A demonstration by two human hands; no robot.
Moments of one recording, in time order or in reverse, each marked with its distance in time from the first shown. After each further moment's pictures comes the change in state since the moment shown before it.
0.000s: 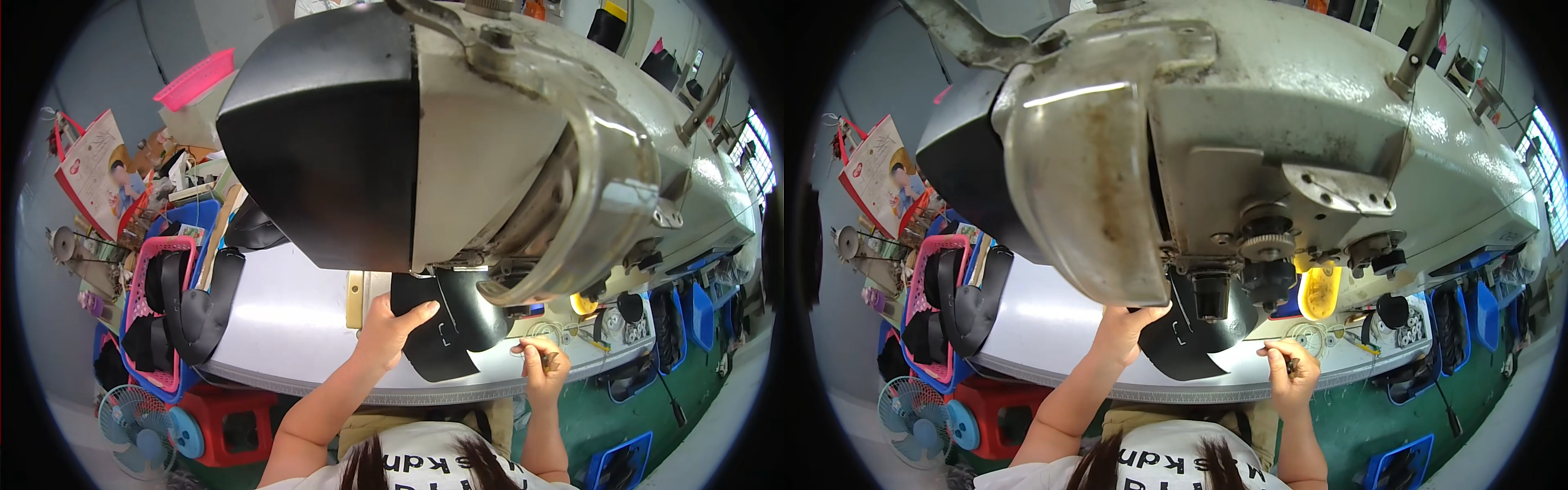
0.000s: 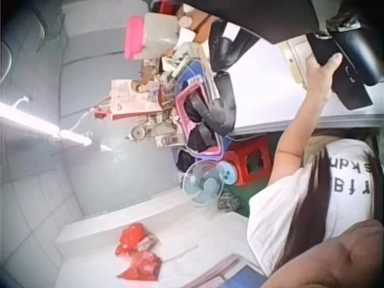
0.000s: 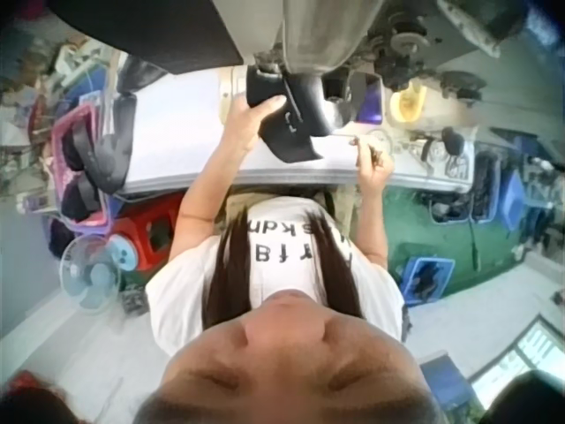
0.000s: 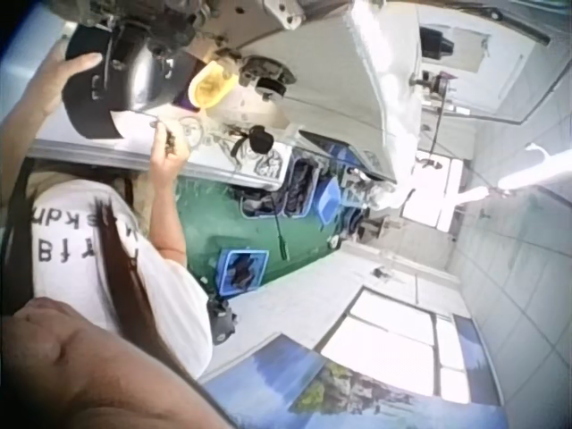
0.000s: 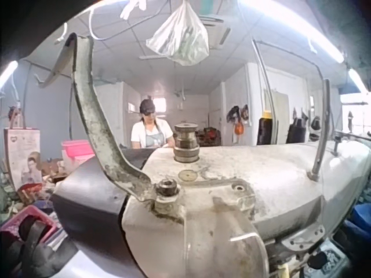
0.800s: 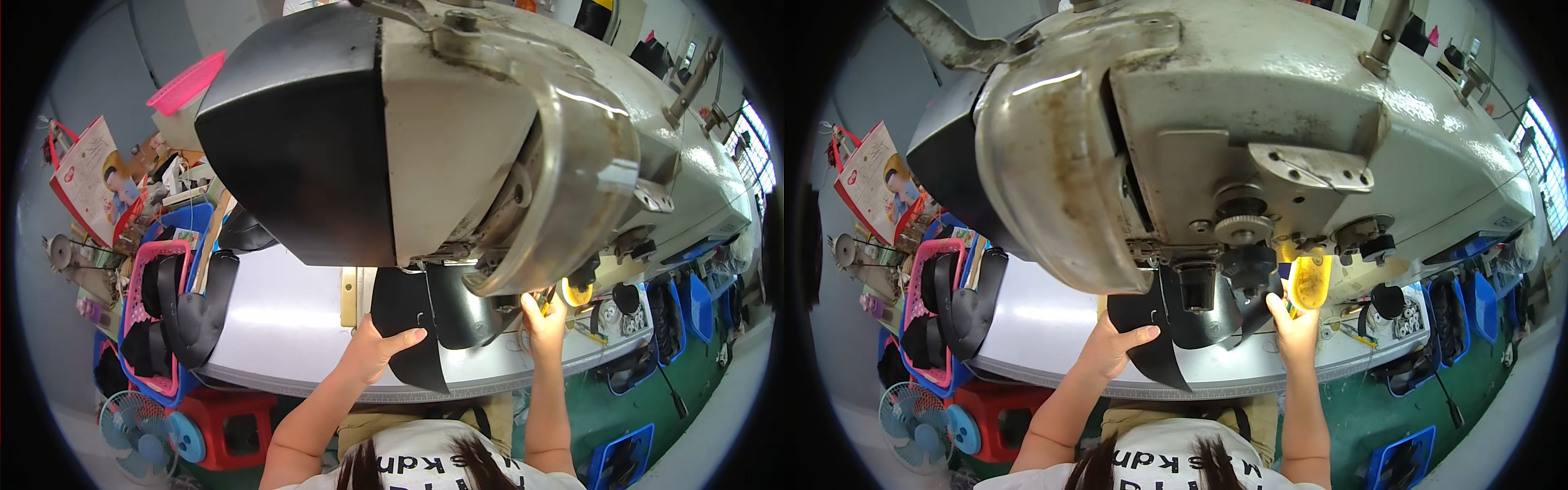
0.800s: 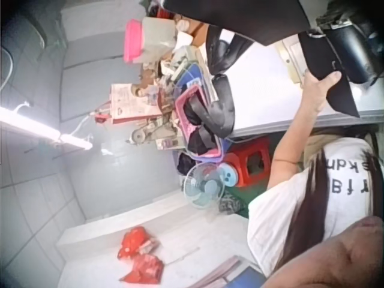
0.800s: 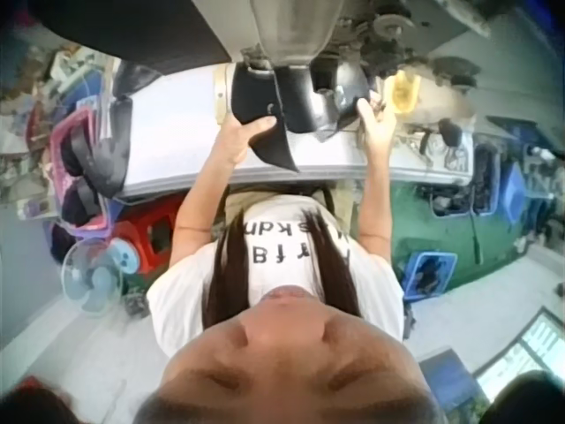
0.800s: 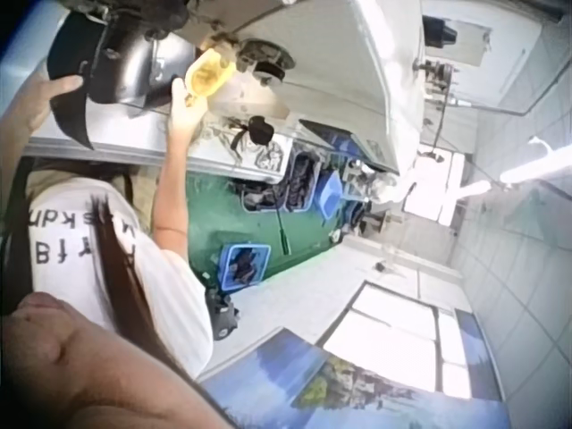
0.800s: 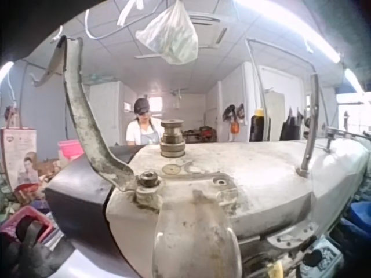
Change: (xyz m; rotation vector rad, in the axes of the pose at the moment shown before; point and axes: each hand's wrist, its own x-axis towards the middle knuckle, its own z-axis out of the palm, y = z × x) left_hand -0.020 -0.008 -0.015 -0.050 -0.074 -0.154; right_hand 0.054 0.030 0.000 0.284 0.094 0.295
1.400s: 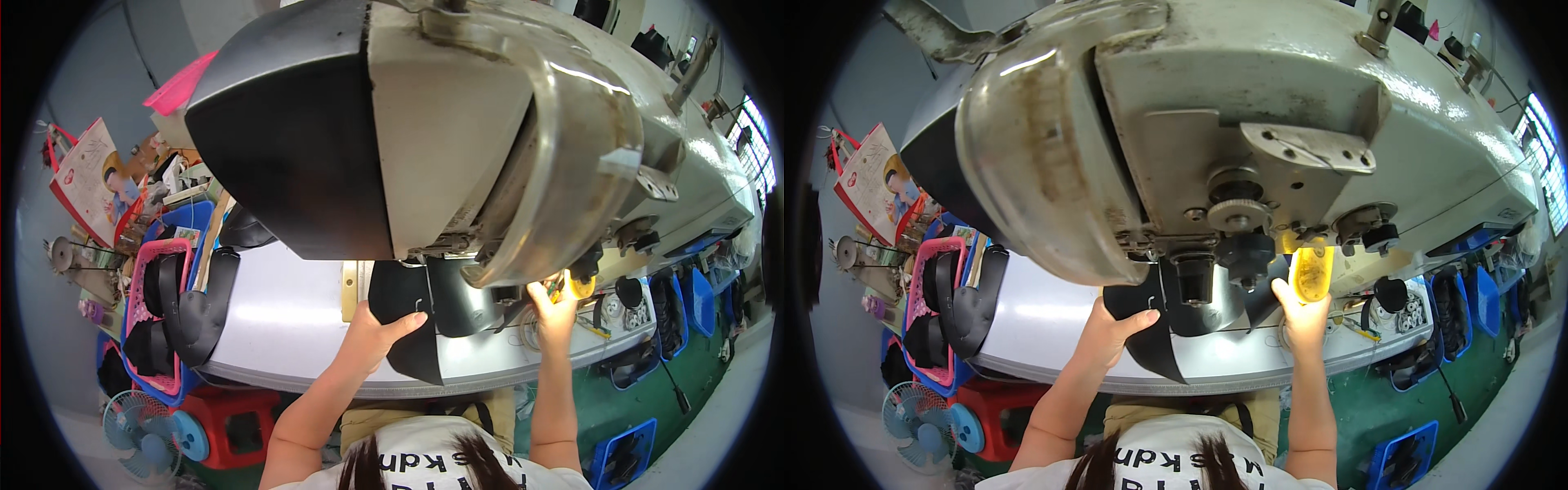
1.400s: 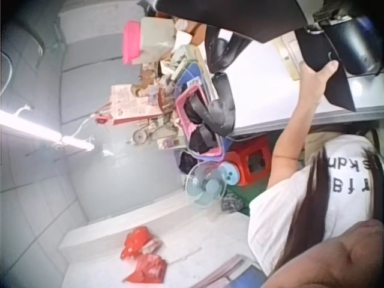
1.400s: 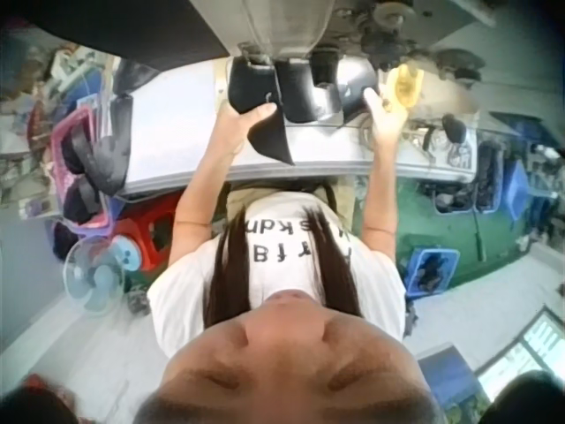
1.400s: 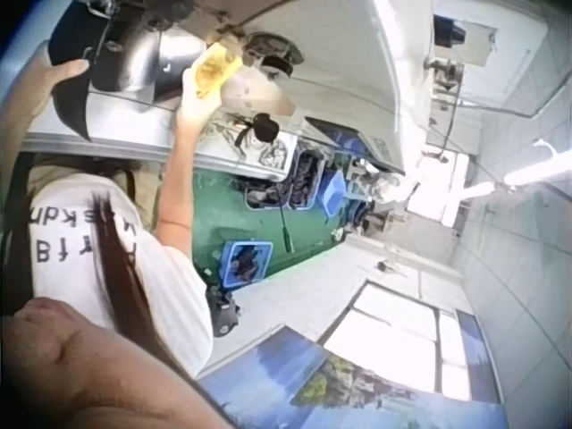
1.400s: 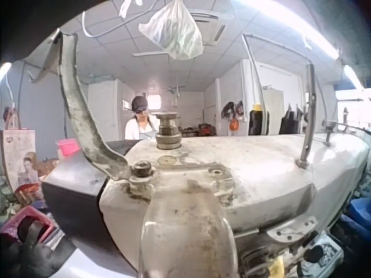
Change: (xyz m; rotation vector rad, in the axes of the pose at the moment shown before) left_hand 0.005 0.010 0.008 0.153 0.074 0.134; right_hand 0.010 -0.009 0.003 -0.159 0.074 -0.157
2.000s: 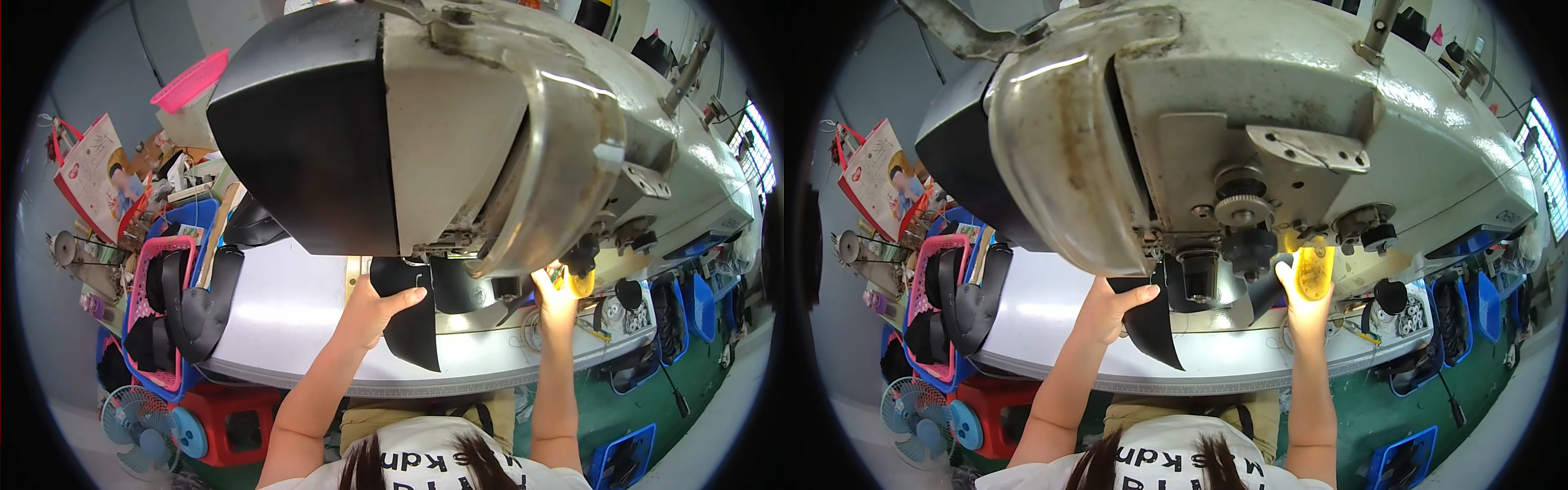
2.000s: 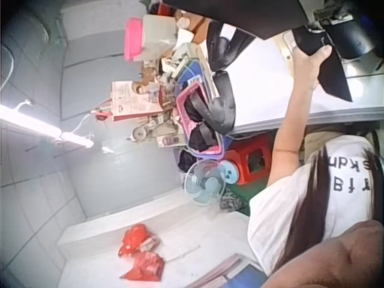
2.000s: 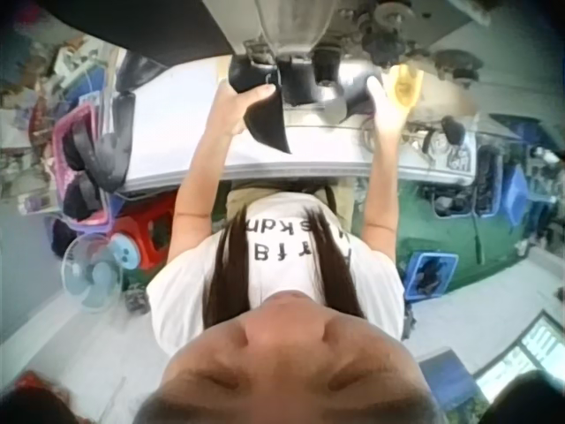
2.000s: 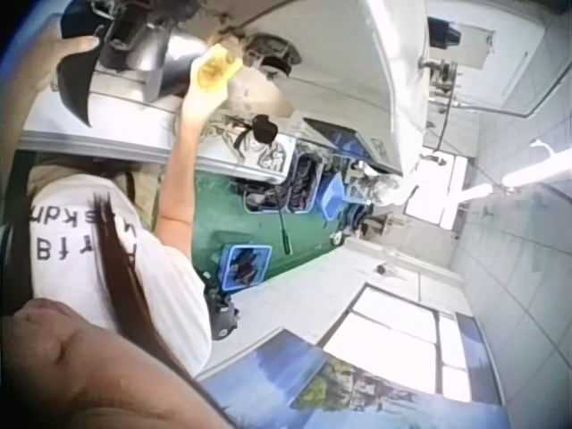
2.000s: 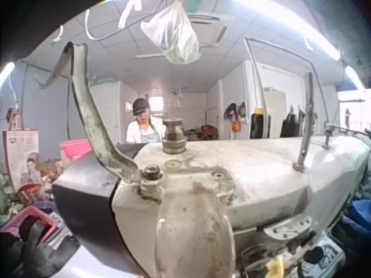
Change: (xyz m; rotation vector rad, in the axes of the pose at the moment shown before) left_hand 0.021 0.016 -0.004 0.013 -0.014 0.058; right_hand 0.012 -0.008 0.010 0.172 0.112 0.066
